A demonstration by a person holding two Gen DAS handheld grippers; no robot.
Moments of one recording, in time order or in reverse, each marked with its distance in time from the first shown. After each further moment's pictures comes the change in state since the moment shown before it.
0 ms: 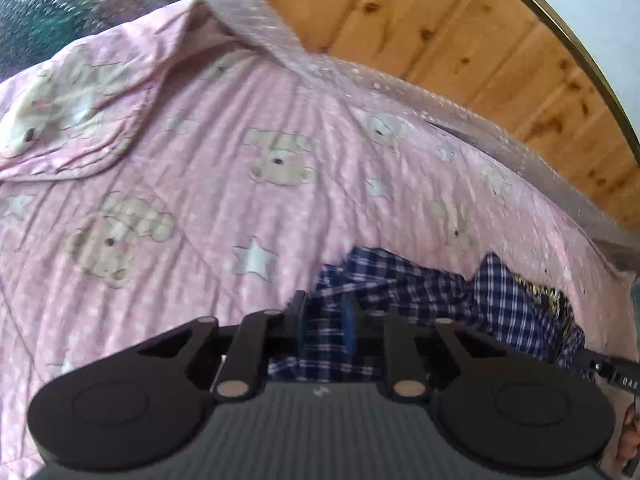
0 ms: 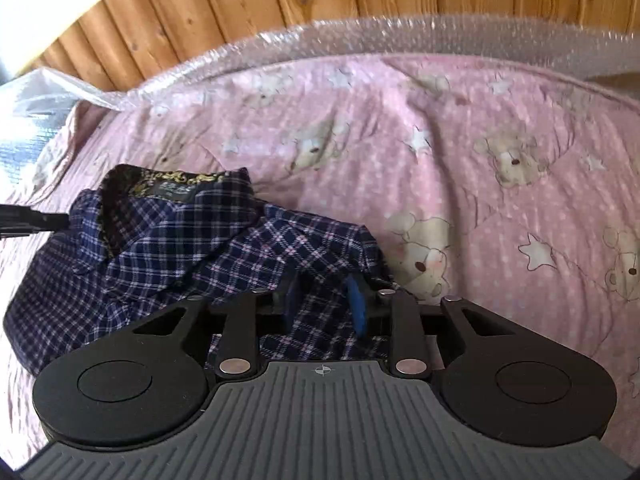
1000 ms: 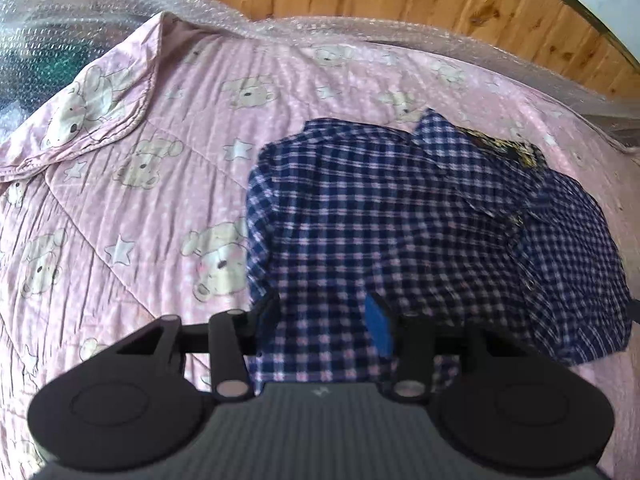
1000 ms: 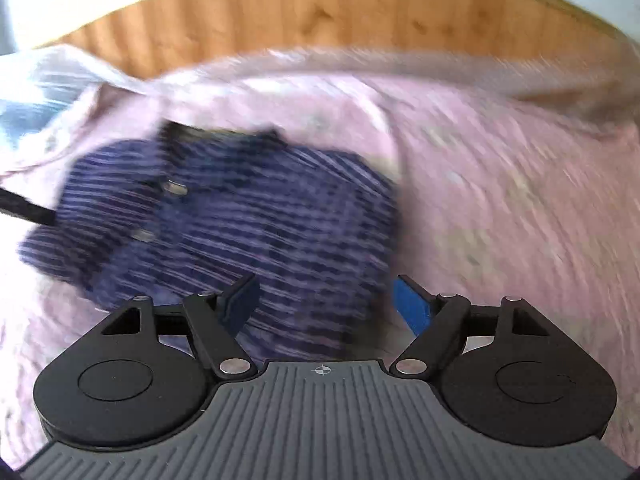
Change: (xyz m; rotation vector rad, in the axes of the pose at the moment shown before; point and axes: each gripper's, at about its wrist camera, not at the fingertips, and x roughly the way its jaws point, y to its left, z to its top) left arm -0.059 -0.051 -0.086 0.262 0.104 0.158; right arm -0.100 0.055 -0.115 -0.086 -0.149 -0.162
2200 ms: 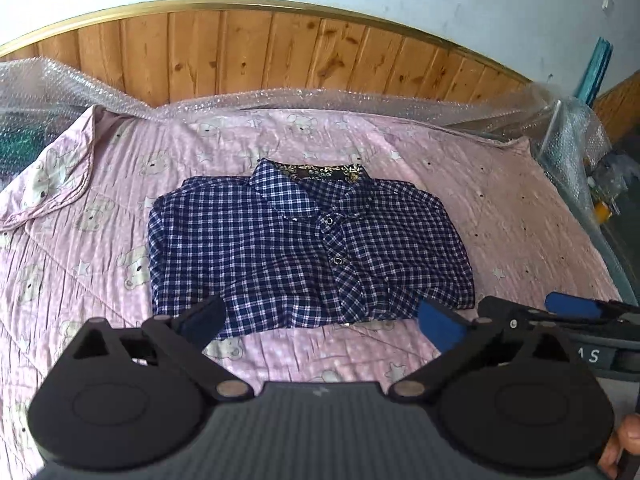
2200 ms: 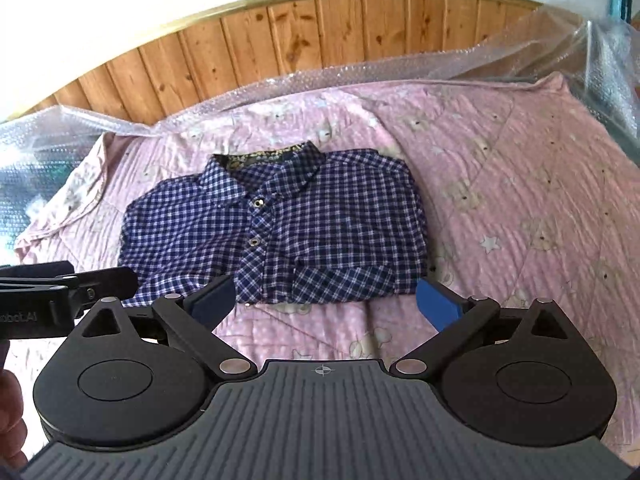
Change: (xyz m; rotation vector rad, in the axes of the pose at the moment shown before) left arm -0.139 -0.077 -0.055 0.126 -0.171 -0.179; right arm -0.118 0.079 0.005 0.224 0.046 -0.066
